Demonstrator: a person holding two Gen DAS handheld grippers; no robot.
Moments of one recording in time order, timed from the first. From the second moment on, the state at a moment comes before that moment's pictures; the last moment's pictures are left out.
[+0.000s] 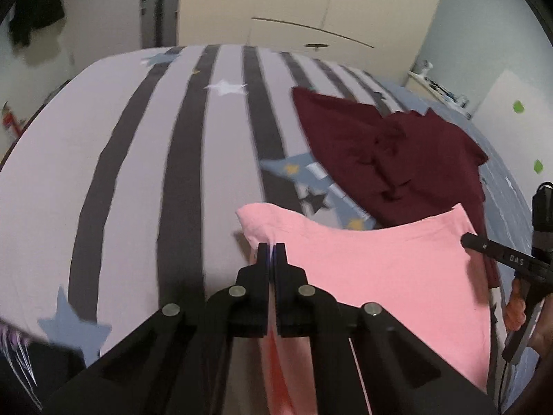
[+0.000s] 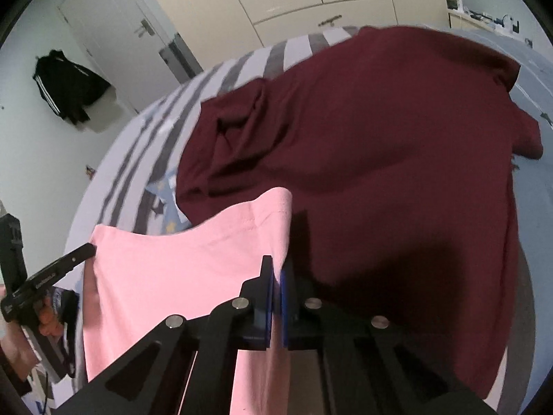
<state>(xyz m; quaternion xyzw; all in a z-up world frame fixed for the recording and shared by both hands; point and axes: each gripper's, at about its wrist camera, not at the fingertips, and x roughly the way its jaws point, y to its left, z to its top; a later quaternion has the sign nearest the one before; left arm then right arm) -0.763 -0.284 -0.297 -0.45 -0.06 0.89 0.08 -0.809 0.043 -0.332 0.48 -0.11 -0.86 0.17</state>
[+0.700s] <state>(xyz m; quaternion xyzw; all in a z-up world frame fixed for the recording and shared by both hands) -0.756 -0.296 -0.293 -0.43 -0.05 0.90 0.02 -0.808 0.070 -0.311 0.45 -0.09 -0.88 0.15</state>
